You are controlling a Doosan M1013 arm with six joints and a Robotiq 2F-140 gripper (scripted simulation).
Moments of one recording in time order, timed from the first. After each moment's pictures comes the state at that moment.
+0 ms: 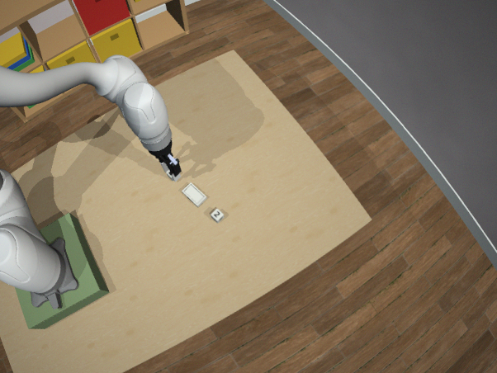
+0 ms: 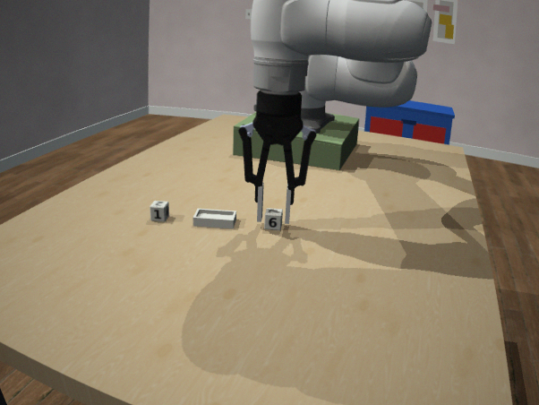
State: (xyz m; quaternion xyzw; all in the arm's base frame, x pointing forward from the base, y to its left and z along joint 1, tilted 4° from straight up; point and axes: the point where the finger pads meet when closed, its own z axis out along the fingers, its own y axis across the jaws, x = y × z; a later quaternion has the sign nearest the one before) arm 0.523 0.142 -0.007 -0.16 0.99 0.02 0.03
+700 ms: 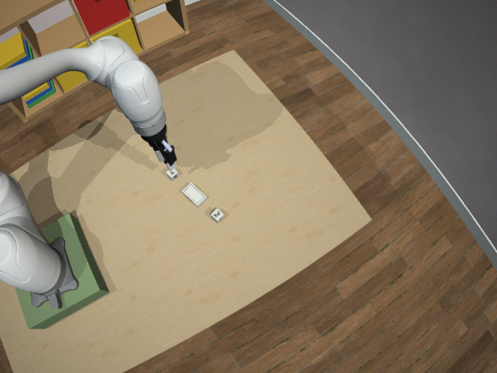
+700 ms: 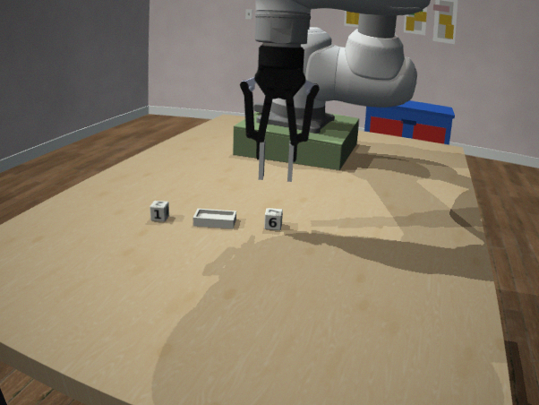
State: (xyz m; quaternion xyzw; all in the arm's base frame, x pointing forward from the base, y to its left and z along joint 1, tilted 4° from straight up) arm 0.520 0.139 0.072 -0.16 0.99 0.02 0.03
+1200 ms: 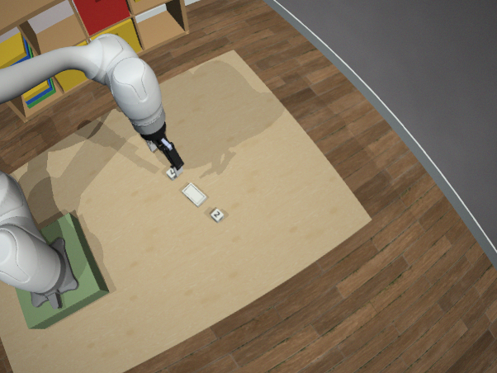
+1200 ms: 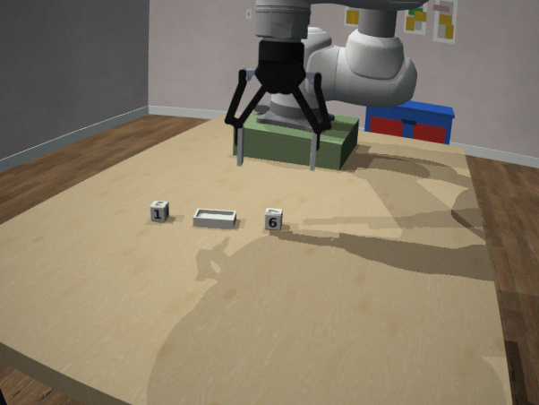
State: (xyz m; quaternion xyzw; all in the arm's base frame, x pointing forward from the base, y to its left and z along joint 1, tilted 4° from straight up) arm 0.519 0.138 0.081 -0.16 0.99 0.02 0.03
